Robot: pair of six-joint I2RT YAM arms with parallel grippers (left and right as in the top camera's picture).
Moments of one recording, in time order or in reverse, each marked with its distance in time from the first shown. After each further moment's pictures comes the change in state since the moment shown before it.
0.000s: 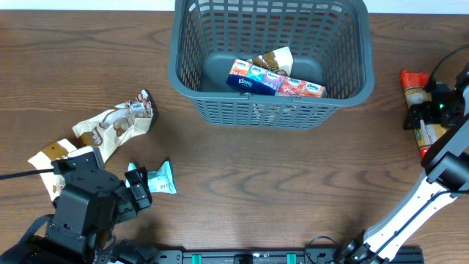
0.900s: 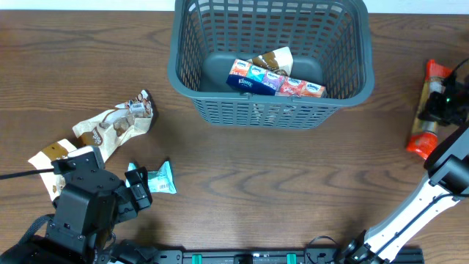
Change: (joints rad) left arm 0.000 0.001 0.000 0.000 0.000 0.000; right arm -0.027 -0.014 0.027 0.042 -0.208 0.412
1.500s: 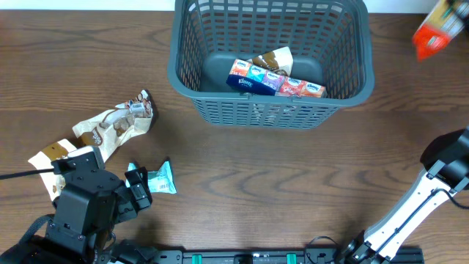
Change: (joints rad) left arm 0.000 0.000 0.000 0.000 0.000 0.000; right arm 0.020 0.094 0.819 0.136 -0.944 0.532
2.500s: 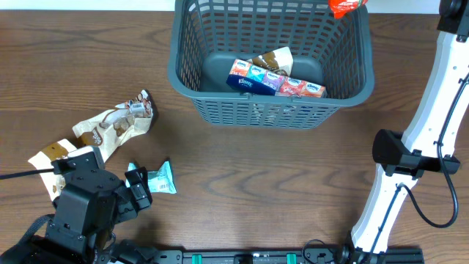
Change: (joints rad) left arm 0.000 0.000 0.000 0.000 0.000 0.000; right arm 0.480 -0.132 0.330 0.629 -0.452 0.397
